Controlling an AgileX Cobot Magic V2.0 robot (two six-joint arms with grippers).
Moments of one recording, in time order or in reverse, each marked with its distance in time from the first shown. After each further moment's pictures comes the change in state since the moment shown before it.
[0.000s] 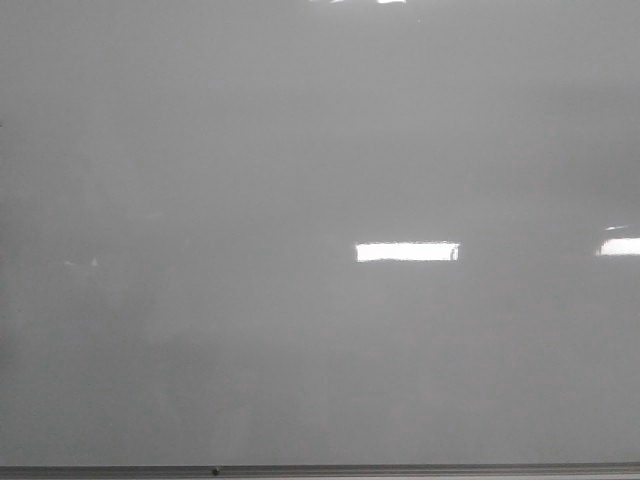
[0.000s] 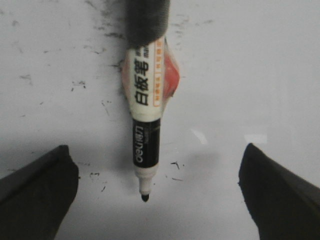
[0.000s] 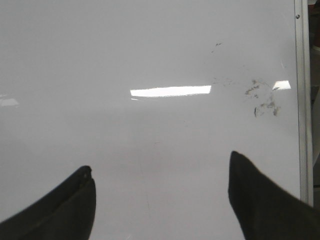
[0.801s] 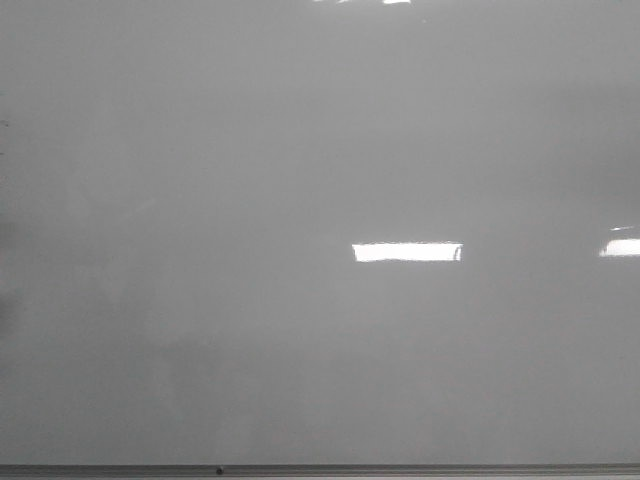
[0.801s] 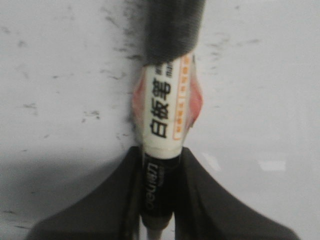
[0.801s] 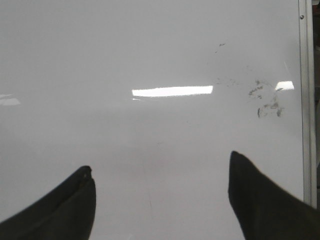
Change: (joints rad) left arm -0.004 0.134 -0.006 -0.025 -0.210 0.033; right arm 0.000 0.000 0.000 0.000 0.000 0.000
